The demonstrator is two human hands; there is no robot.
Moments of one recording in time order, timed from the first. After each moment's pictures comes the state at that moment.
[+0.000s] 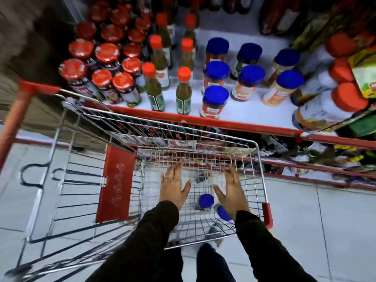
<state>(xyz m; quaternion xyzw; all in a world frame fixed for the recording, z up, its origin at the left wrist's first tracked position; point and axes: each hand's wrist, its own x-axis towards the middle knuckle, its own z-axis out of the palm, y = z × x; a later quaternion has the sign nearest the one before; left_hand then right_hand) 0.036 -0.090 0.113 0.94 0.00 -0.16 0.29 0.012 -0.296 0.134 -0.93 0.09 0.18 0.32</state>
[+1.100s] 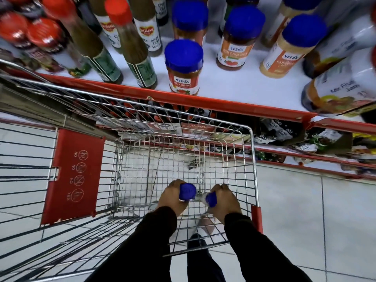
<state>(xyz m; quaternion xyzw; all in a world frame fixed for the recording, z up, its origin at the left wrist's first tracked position) 0.010 -0.172 0.000 0.90 0.08 -0.31 0.31 0.004 -0.365 0.016 -0.90 0.08 0.37 0.21</state>
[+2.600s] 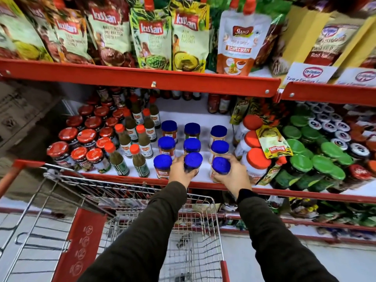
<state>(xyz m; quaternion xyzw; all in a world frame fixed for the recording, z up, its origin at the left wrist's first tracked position) 0.193 -0.277 0.295 0.86 0.03 -0.04 0.51 0.159 -0.460 0.301 -0.90 0.09 -0.06 0.42</state>
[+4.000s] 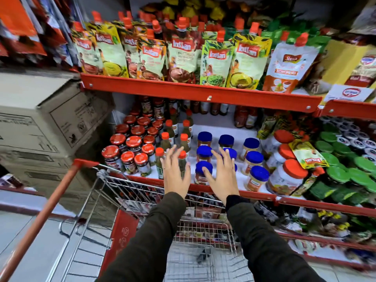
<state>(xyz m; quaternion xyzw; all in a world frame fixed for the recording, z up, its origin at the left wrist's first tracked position) 0.158 -0.119 0.321 0.85 -0.05 0.24 0.46 0.152 -0.282 0.330 -0.94 -0.03 -0.13 0.32</state>
